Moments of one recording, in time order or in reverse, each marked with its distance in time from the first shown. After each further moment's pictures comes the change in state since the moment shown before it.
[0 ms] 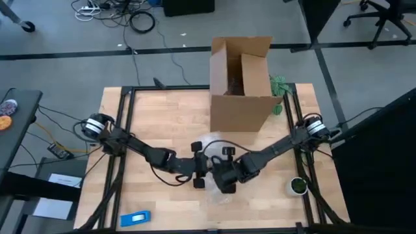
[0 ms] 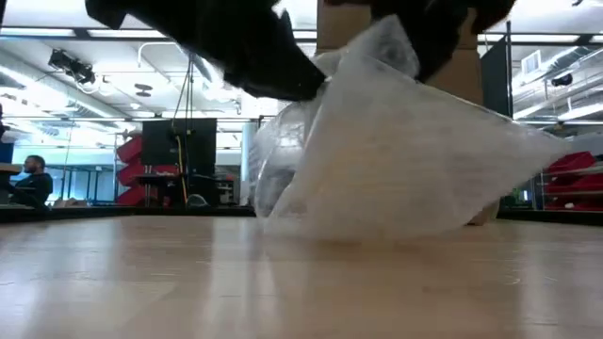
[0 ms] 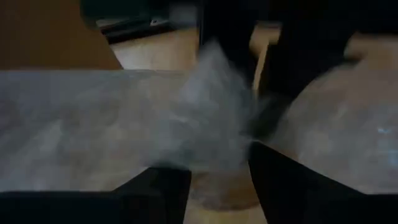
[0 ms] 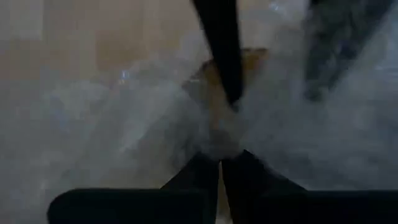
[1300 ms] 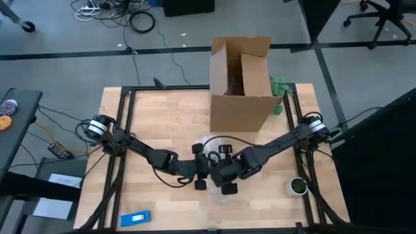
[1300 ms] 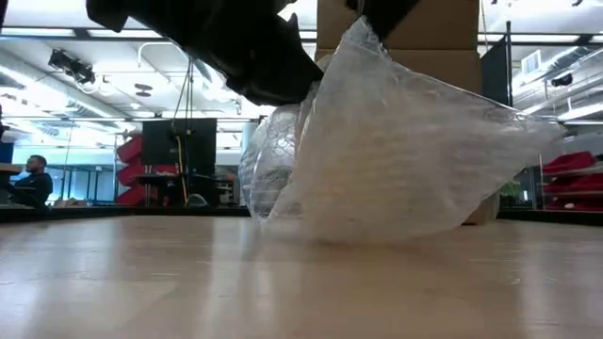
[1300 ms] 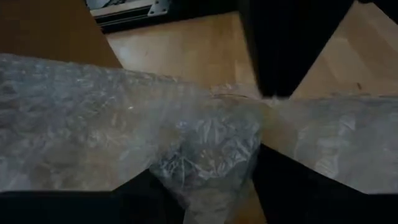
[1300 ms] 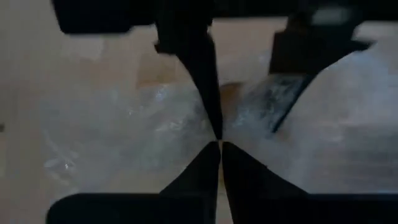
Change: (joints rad) left arm -0.008 0.062 0.028 -0.024 -0.006 -0.064; right arm 0.015 -0.002 0.286 -0.200 0.008 -0.123
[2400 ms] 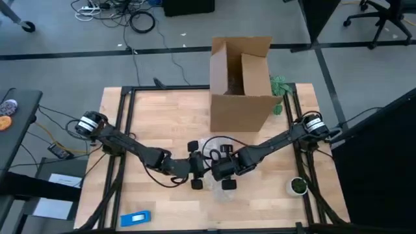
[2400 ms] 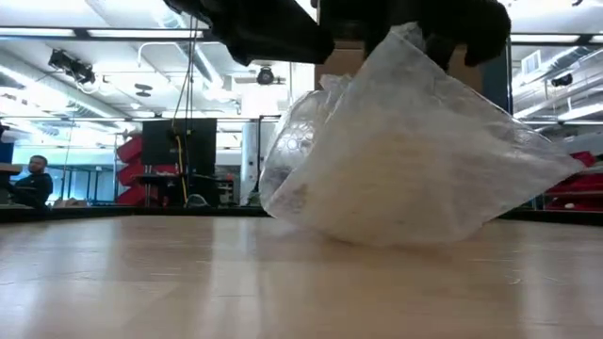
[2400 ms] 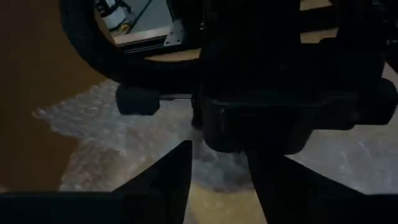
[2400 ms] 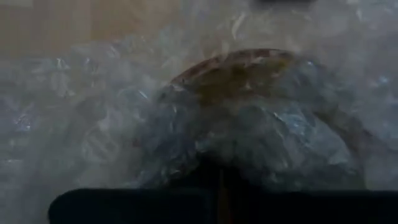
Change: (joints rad) left arm -0.028 -0.103 0.007 -0.041 -0.068 -0.005; right arm -0.068 0.001 -0.294 0.257 -0.085 0.000
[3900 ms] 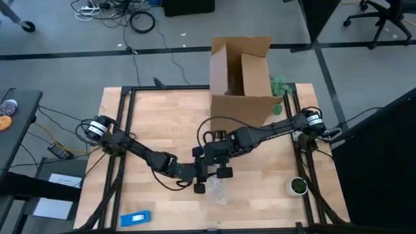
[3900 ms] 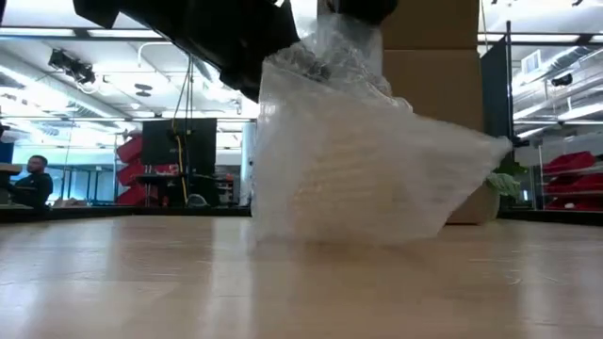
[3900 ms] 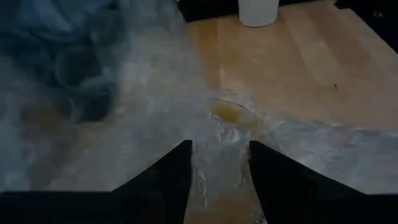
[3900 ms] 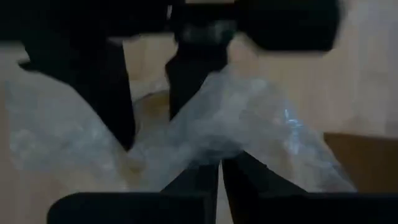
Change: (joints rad) left arm 0.004 0.099 -0.010 0.057 0.070 0.008; right arm -0.110 -0.003 0.299 -0.276 -0.112 -0.110
